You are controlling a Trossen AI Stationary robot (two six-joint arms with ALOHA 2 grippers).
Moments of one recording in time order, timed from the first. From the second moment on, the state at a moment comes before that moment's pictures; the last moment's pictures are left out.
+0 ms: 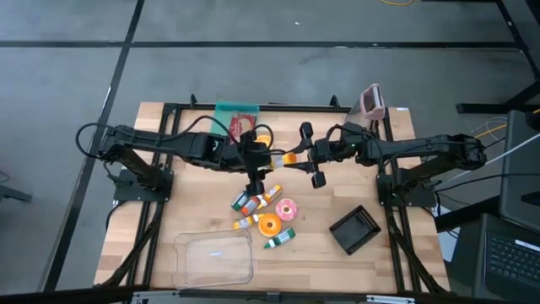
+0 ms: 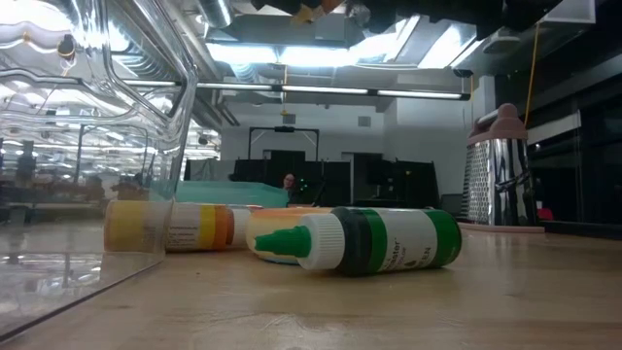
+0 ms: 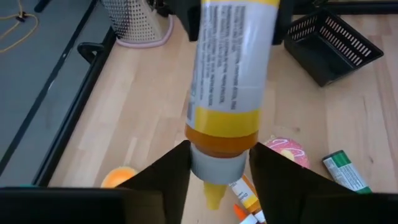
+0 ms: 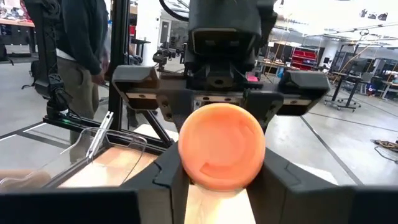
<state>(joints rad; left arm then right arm) -0.12 1.56 1.58 -0.78 -0.33 -0.12 -0.09 1.31 0.81 0.55 -0.35 -0.15</state>
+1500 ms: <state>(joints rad) -0.59 1.48 1.58 0.01 -0.79 0.51 -0.09 1.31 0.81 1.16 -0.49 -0.04</state>
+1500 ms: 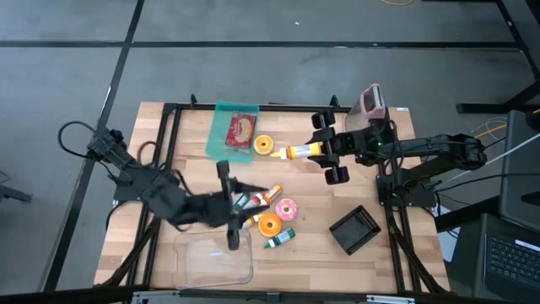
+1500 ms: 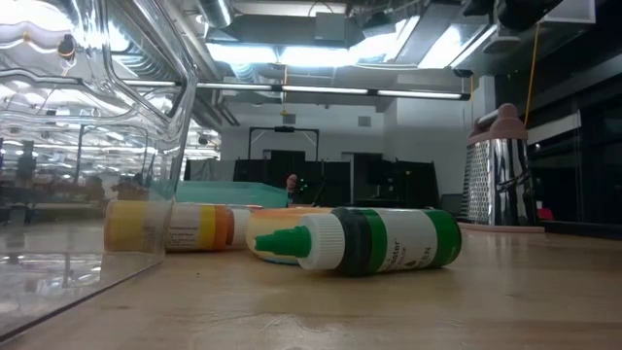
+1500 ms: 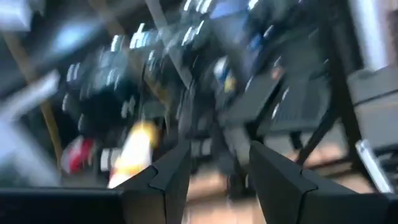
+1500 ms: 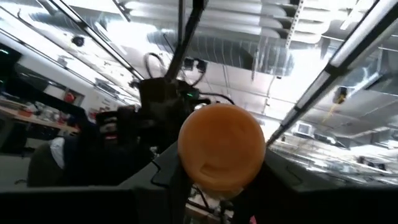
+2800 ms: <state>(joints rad) -0.24 1.48 1.48 0.10 -0.40 0.53 -0.08 1.31 0.81 1.31 -0.60 -0.01</state>
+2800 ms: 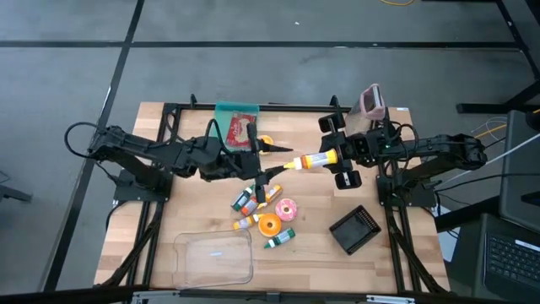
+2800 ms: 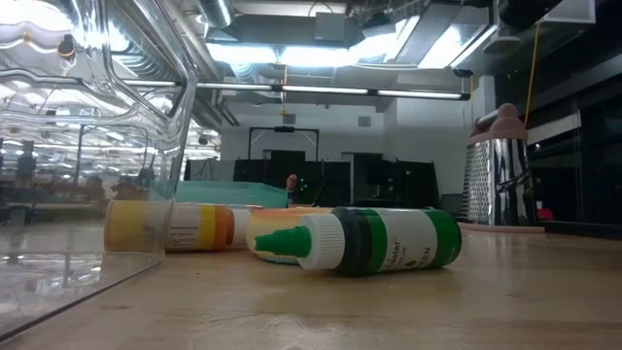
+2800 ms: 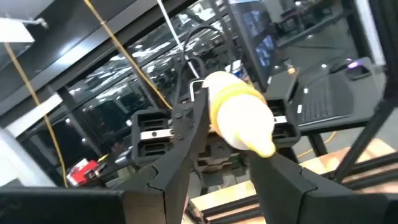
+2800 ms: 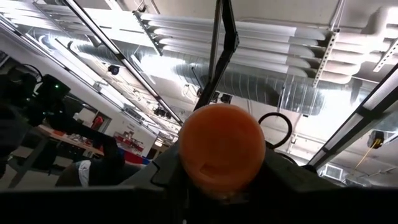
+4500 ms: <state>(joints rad) -0.24 1.54 1.48 0.26 -0.39 0.69 -0.08 1.31 0.81 1.29 -0.59 -0.01</state>
